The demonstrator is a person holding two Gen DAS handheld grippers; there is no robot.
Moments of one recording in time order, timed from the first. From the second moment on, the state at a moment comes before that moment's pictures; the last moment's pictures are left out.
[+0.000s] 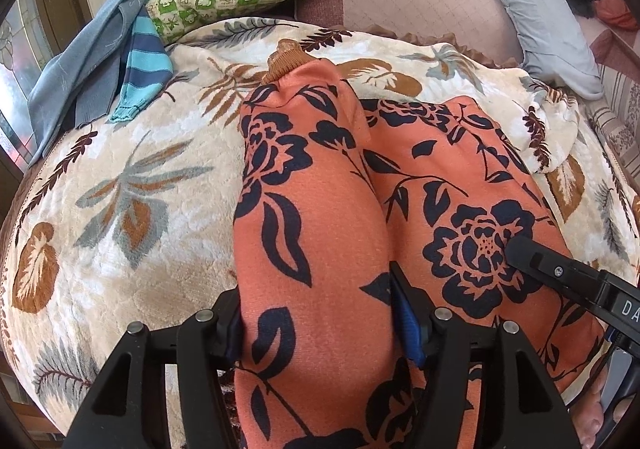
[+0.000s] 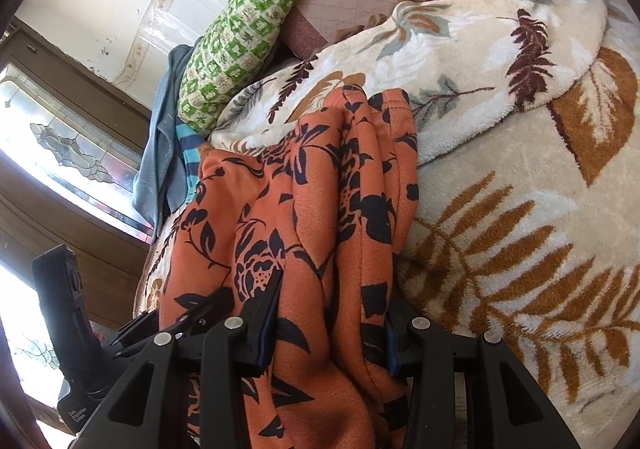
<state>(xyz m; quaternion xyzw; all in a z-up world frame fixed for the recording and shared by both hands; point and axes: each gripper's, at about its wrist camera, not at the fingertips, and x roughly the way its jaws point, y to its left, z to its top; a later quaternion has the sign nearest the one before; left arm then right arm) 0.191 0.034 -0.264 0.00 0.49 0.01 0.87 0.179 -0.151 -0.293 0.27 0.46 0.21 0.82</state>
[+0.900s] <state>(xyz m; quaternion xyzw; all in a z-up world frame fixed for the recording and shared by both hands) 0.188 0.060 -0.278 -0.04 0.49 0.00 0.87 0.183 -0.152 -0.312 0.28 0.48 0.19 0.81</state>
